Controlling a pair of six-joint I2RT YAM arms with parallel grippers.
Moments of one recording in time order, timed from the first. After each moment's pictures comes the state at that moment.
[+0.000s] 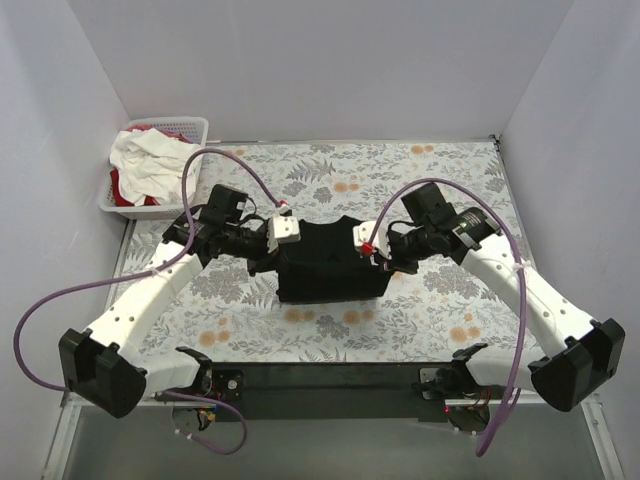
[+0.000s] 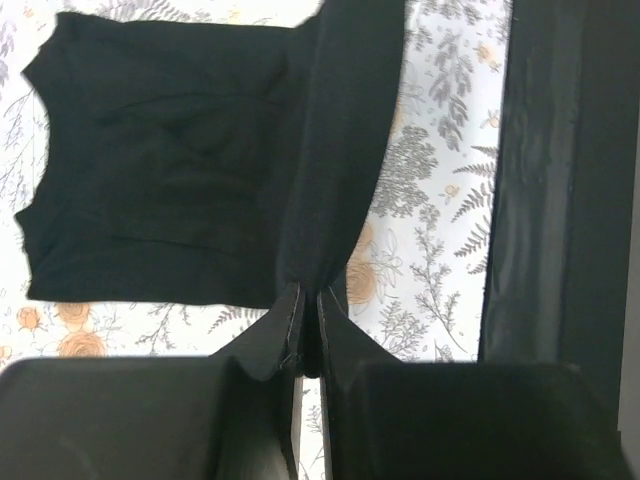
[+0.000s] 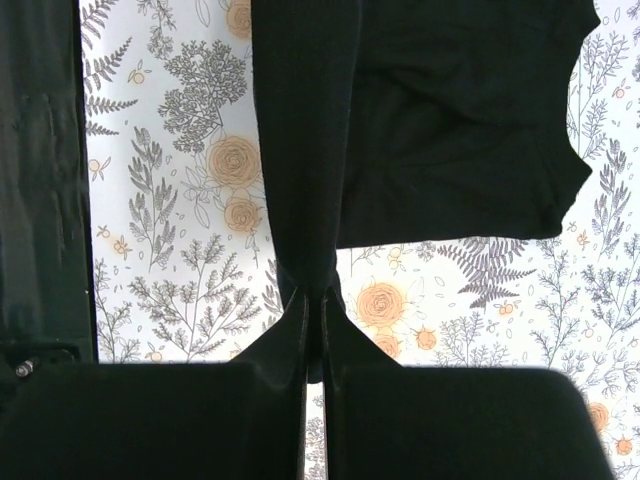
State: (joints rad) left arm -0.47 1.18 1.10 -0.86 0.75 0.74; right arm 0.60 1.19 1.17 -1.01 -0.54 -0.95
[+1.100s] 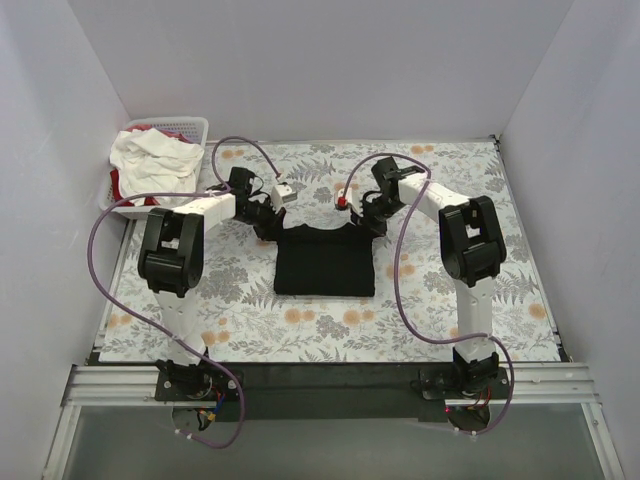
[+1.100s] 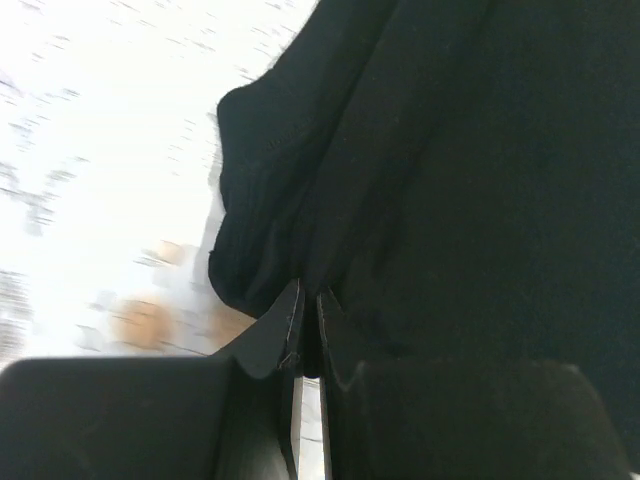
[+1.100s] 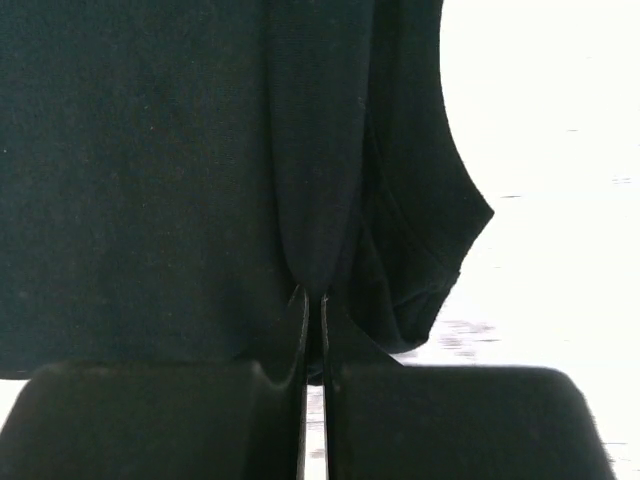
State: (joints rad) left arm -0.21 2.04 1.38 -0.49 0.74 0.67; right arm 0.39 2.17 1.68 -0.89 -0.64 -1.09
